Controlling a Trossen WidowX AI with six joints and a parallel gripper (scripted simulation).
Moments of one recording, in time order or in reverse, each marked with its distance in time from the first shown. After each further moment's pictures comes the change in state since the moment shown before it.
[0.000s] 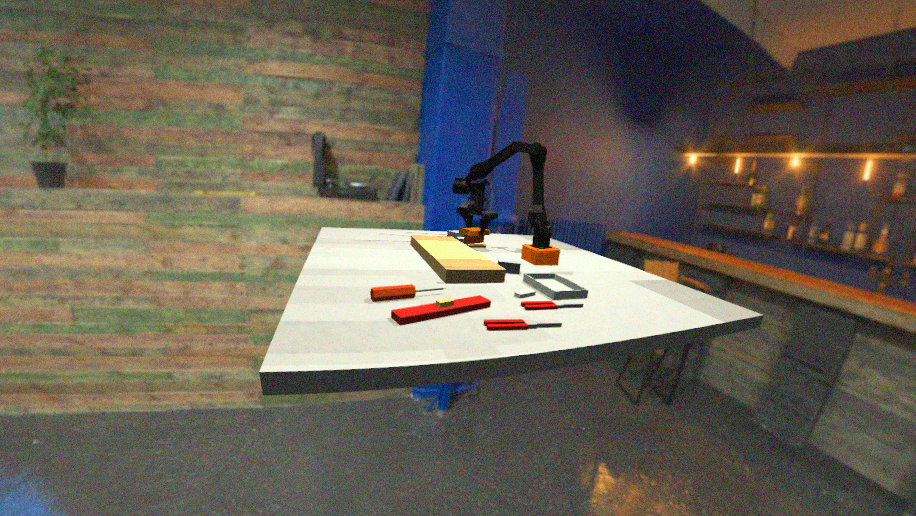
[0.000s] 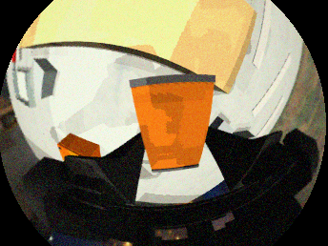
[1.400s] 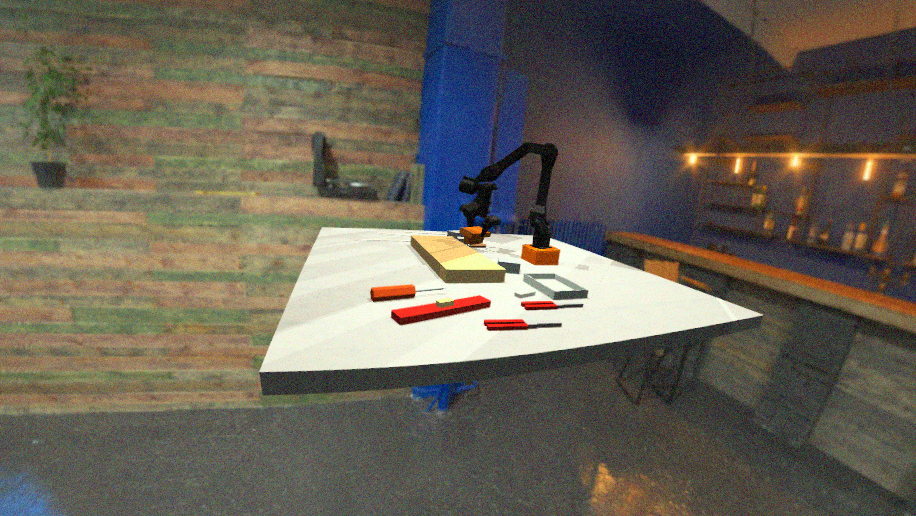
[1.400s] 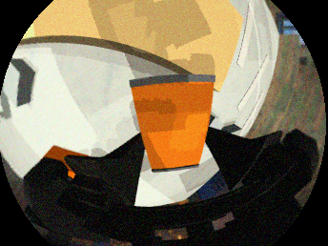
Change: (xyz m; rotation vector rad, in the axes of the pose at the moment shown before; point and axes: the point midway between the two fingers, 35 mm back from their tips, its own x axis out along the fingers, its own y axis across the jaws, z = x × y) arm 0.003 0.009 0.000 0.006 0.004 -0.199
